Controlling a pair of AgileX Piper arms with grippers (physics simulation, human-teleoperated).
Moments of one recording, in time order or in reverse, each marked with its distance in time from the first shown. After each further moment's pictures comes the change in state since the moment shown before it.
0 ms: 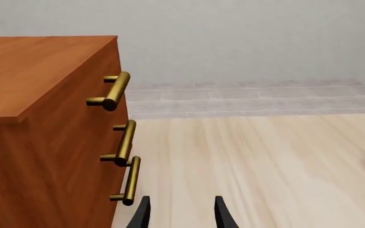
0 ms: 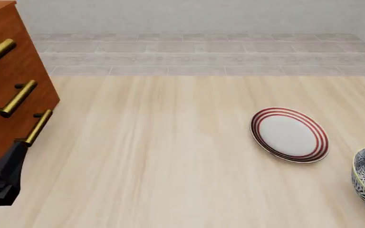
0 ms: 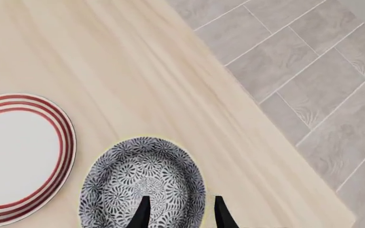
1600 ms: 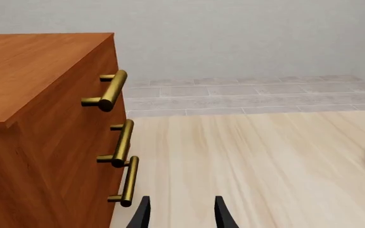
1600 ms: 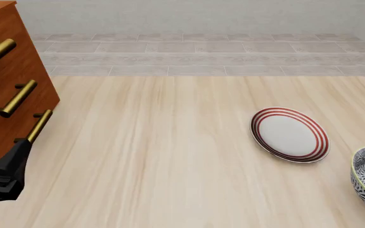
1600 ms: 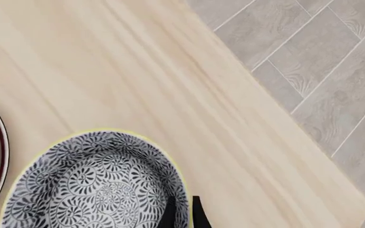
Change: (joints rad) left arm -0.006 0.094 -0.001 -0.075 0.001; right arm -0.129 0.327 0.152 -0.375 -0.076
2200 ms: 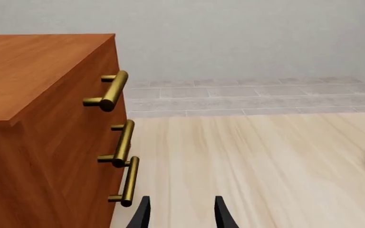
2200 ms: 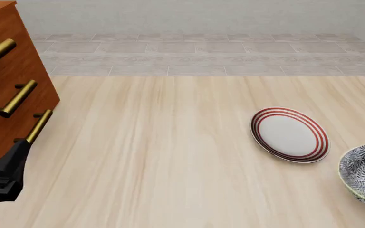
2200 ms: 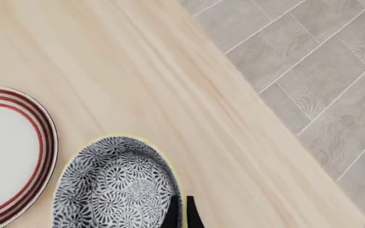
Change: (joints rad) left arm 0.002 -0.024 0.000 0.017 -0.003; right arm 0.092 -0.193 -0.080 0.211 0.031
